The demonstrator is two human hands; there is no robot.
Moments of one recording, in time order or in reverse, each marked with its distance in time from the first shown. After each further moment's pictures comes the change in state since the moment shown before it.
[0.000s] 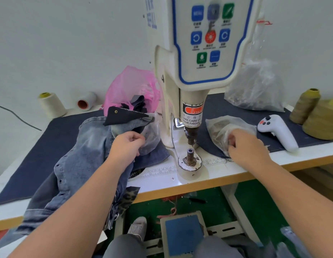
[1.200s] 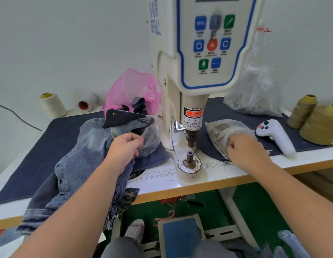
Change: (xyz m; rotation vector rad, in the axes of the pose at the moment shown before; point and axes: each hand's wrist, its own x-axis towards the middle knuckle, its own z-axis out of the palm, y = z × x) left_hand 0.007 -0.007 -0.002 -0.177 -0.026 -0.049; right_hand 0.000 -0.005 -0.012 -0.139 -0.082 -0.034
